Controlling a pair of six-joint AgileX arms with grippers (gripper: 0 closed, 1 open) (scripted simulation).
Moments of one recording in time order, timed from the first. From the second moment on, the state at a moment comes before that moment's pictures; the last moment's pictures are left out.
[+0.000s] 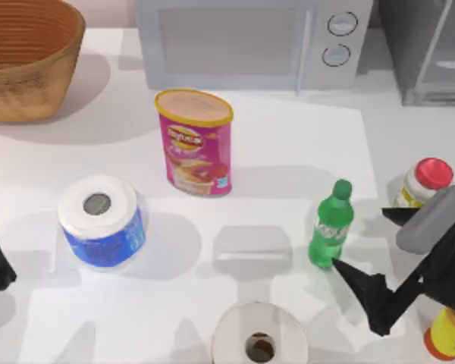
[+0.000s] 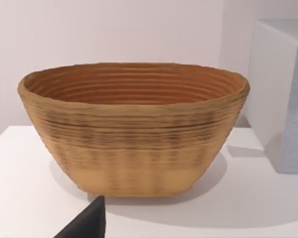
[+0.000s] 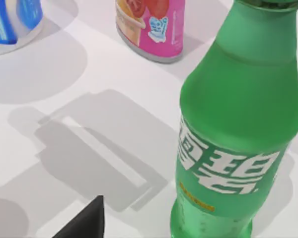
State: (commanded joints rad) left arm 0.00 0.00 0.00 0.00 0.00 0.00; right arm 0.41 1.37 0.16 0.79 -0.32 -0.13
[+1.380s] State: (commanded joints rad) left arm 0.00 0.00 0.00 0.00 0.00 0.00; right arm 0.50 1.75 0.33 1.01 -0.25 -0.09
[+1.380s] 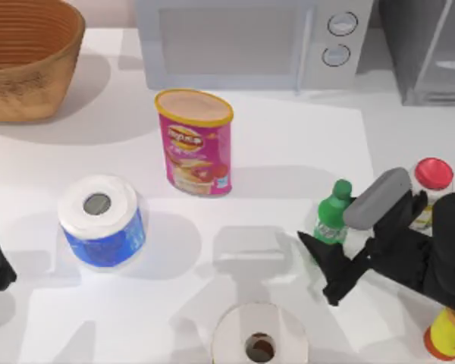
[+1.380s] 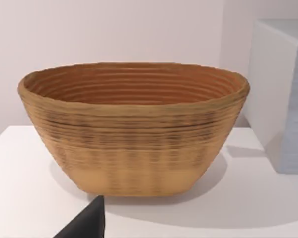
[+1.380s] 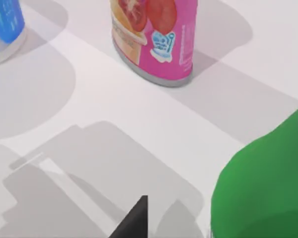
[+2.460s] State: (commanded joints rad) left arm 0.00 0.00 0.00 0.00 0.00 0.00; right arm 0.49 1.74 0.33 1.00 -0.26 -0.10
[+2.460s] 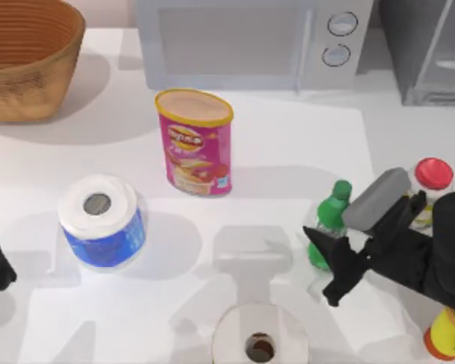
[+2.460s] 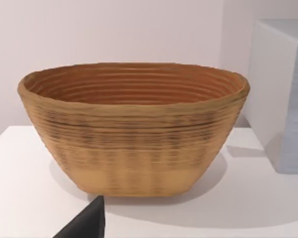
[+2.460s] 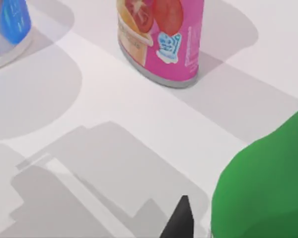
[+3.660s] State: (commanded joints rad) left arm 0.00 0.00 0.00 0.00 0.00 0.00; right arm 0.05 1.32 0.32 0.49 -0.65 -0.31
